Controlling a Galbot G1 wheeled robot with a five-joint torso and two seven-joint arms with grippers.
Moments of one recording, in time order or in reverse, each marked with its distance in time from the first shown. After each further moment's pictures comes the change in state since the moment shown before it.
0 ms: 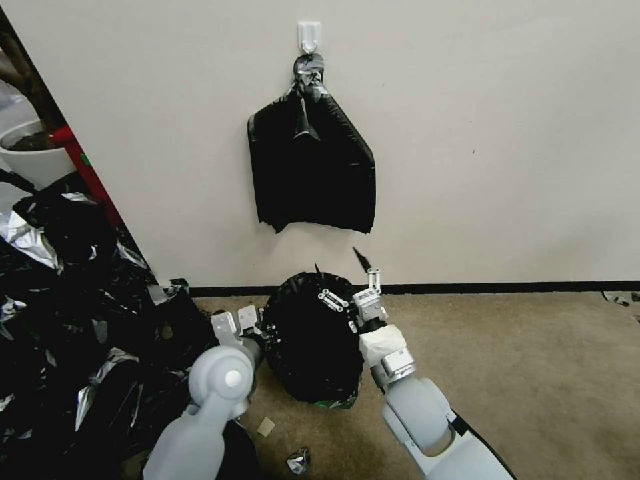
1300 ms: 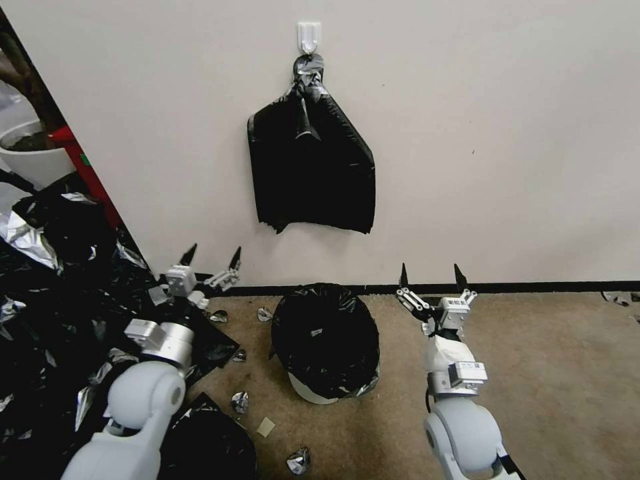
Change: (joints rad) left arm 0.127 0.135 -0.253 0.021 0.664 -0.809 0.883; right arm -0.214 0.161 0.335 0.056 0.036 0.038 0.012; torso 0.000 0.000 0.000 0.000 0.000
